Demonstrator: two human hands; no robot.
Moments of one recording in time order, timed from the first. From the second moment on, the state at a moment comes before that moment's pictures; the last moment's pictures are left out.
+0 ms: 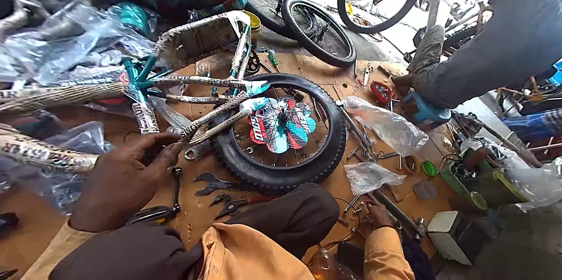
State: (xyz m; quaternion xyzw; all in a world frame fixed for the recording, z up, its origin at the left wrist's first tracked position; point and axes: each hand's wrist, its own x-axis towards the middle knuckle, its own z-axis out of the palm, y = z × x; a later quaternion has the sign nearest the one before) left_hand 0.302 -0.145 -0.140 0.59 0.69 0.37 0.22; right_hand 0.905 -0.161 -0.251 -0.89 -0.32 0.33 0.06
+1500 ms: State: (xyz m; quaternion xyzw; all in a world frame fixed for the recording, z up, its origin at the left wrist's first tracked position) left_hand 0.235 -0.233 -0.214 0.68 0.58 0.23 0.37; right_hand 0.441 -0.164 -0.191 -0.40 -0.29 0.86 0.16
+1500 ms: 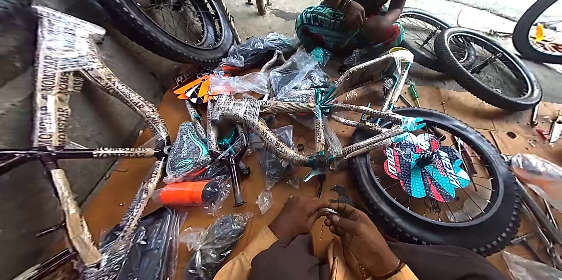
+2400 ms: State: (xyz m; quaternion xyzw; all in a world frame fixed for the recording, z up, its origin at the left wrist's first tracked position) left_hand 0.249 -0.159 -0.255 0.49 0.74 -0.12 0.44; right_hand 0.459 -0.147 -0.215 -0.36 -0.27 0.87 0.20
